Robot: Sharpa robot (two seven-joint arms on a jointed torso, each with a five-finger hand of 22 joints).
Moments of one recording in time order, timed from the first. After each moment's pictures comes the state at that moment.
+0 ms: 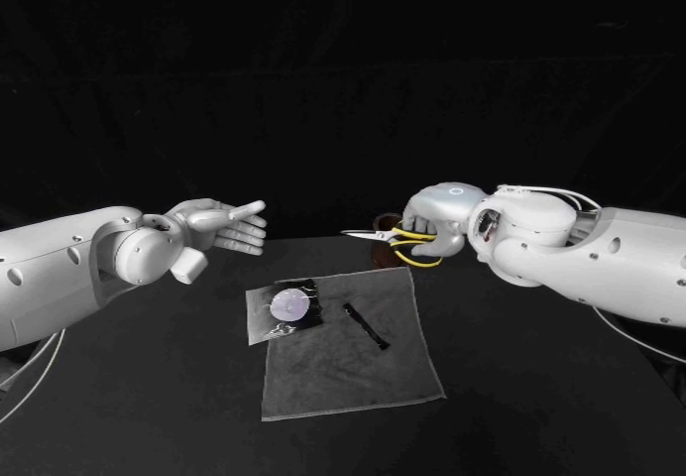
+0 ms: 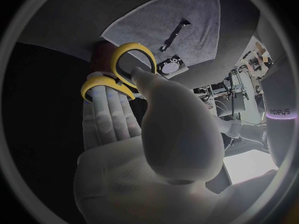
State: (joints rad) left arm 1.37 -0.80 -0.14 1.20 -0.12 -0.01 -0.05; left_hand 1.31 -0.08 0.06 0.29 0.05 0.83 0.21 0.33 0.35 1.04 0.18 0.15 0.07 0.94 0.15 0.17 0.38 0.17 0.91 0.26 0.15 0.07; right arm 1.41 -0.87 -0.14 1.55 -1.68 -0.13 -0.19; right_hand 1.41 -0.19 0.53 0.17 0.05 1.00 0.20 0.19 0.34 1.25 0.19 0.06 0.07 1.23 0.12 0.22 0.19 0.18 0.70 0.24 0.21 0.10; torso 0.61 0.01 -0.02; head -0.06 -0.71
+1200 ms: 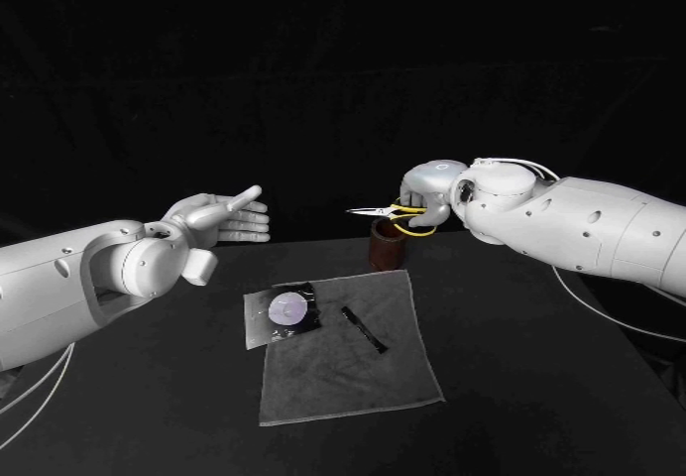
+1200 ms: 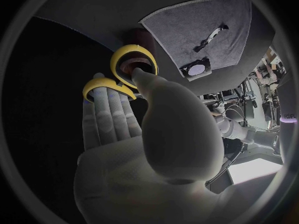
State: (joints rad) left arm 1.37 -0.85 -0.14 1.35 0.01 -0.19 0.11; left_hand 1.33 -0.05 0.06 0.29 0.05 0.85 0.22 0.35 0.35 1.06 0.17 0.17 0.07 0.96 0.14 0.20 0.37 0.17 0.93 0.26 0.16 0.08; right arm 1.43 -0.62 -0.15 1.09 -1.68 -0.11 -0.03; right_hand 1.39 -0.19 0.53 0.17 0.05 0.99 0.19 0.19 0.34 1.22 0.17 0.06 0.06 1.21 0.09 0.17 0.20 0.17 0.71 0.24 0.20 0.09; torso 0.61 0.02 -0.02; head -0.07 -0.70
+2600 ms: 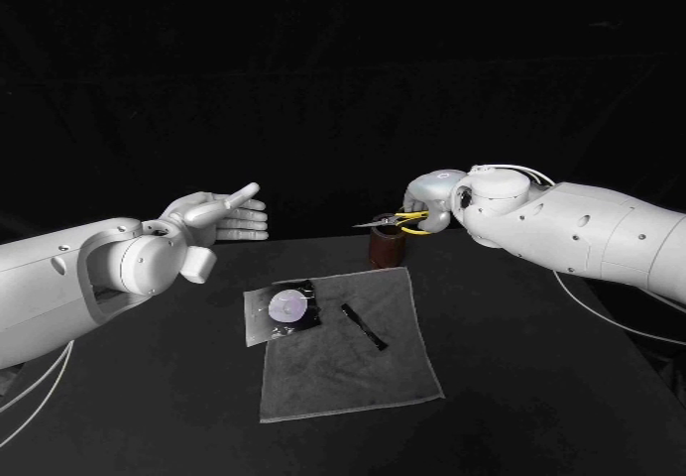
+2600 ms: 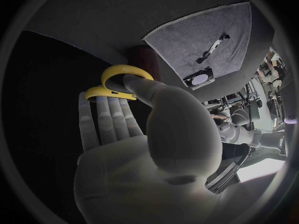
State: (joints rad) left arm 1.36 -0.85 -0.15 1.36 0.03 -0.19 0.10; left_hand 1.33 -0.04 0.06 0.29 0.05 0.85 0.22 0.35 0.35 1.06 0.17 0.17 0.07 0.96 0.14 0.20 0.37 0.17 0.93 0.26 0.16 0.08; right arm 1.40 -0.60 -0.16 1.03 -1.68 -0.06 -0.05; right_hand 1.30 -0.19 0.74 -0.11 0.05 0.82 0.18 0.15 0.37 0.98 0.13 0.06 0.06 0.94 0.12 0.06 0.14 0.15 0.72 0.29 0.16 0.07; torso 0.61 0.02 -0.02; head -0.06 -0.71
